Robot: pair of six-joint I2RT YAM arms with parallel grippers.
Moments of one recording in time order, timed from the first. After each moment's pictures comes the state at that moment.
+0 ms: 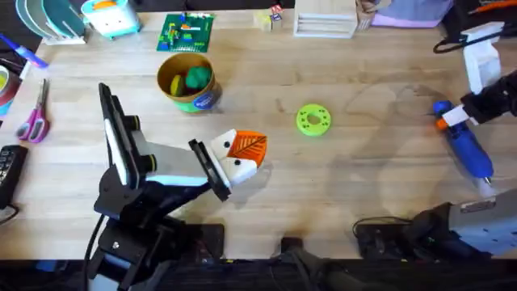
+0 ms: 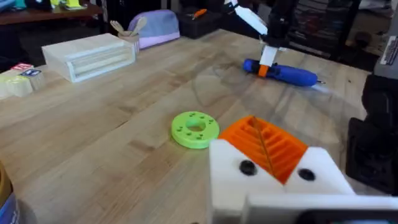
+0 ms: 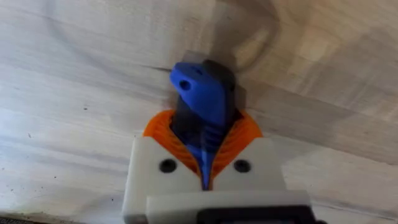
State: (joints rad) left arm -0.31 0.01 0.01 -0.06 0.71 -0.08; right arm -0.61 1.83 1.24 -0.95 -0.02 -0.95
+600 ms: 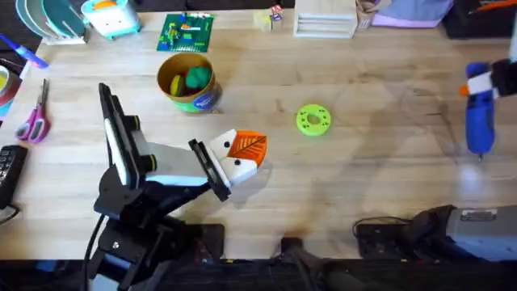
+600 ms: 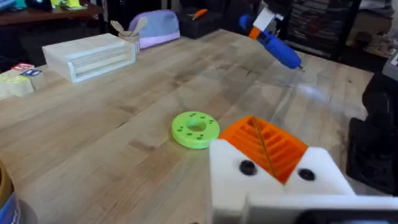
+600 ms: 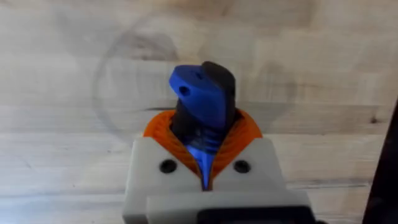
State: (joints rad) left arm -0.31 0.01 0.01 -0.06 0.71 -0.08; right arm -0.60 1.63 1.26 -0.85 -0.10 -0.72
